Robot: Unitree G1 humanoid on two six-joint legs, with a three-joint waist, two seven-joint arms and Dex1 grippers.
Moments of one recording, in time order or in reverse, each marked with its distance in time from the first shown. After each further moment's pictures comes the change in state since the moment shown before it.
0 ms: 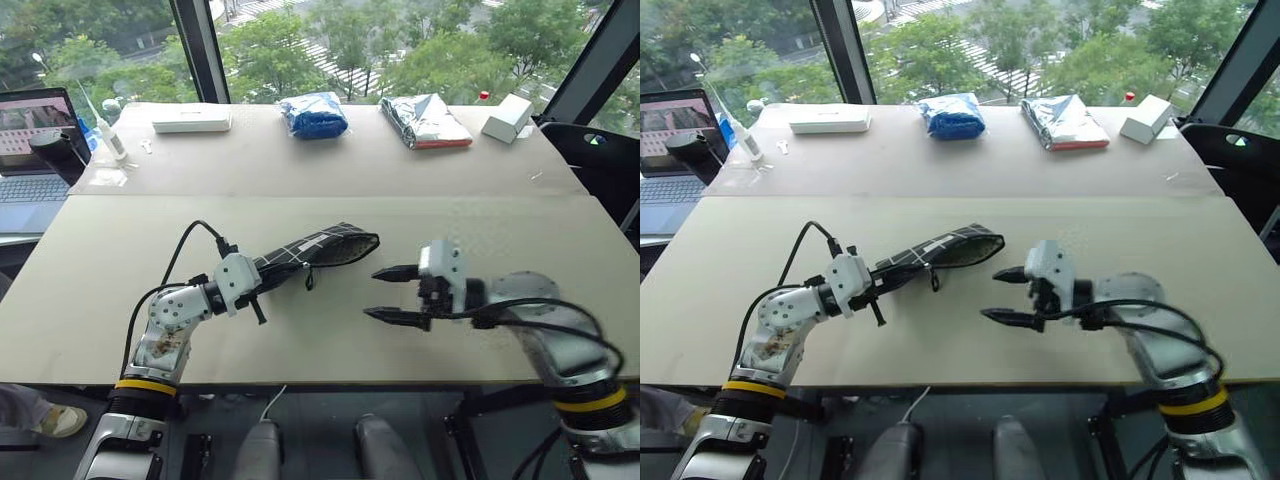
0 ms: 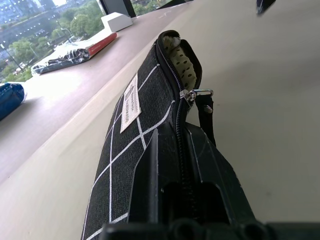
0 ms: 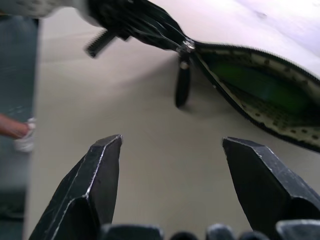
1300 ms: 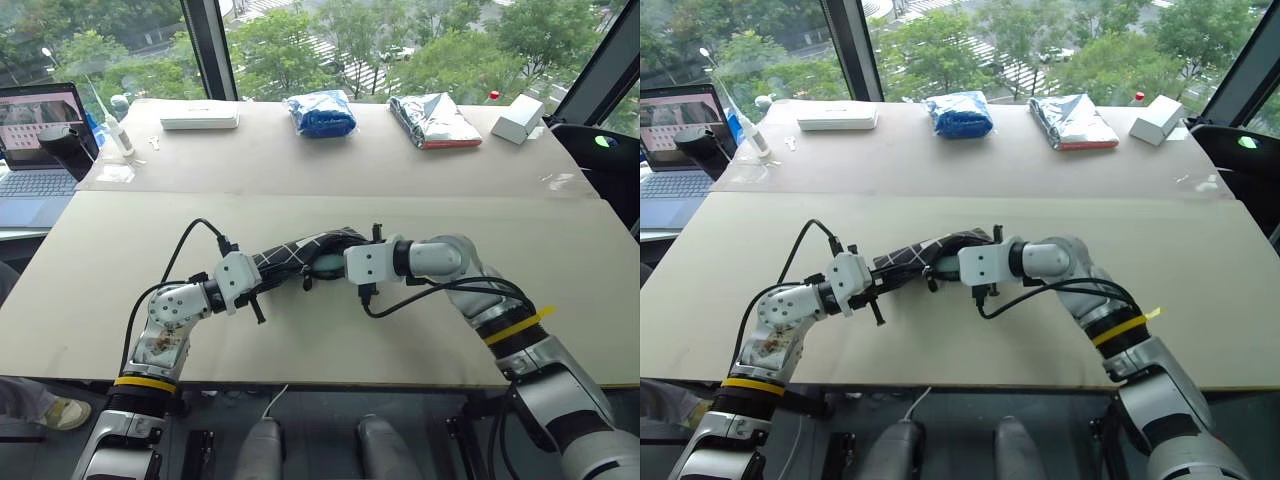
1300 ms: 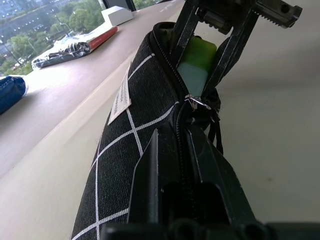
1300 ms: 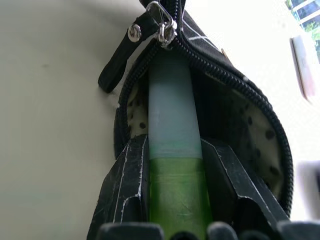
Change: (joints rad) left arm -0.009 0.013 0.001 0.007 0.001 0.009 -0.017; right arm -0.433 0.010 0.204 0.482 -0.538 -0.724 0.059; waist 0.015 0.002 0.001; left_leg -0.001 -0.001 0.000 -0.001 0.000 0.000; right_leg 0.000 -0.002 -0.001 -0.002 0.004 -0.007
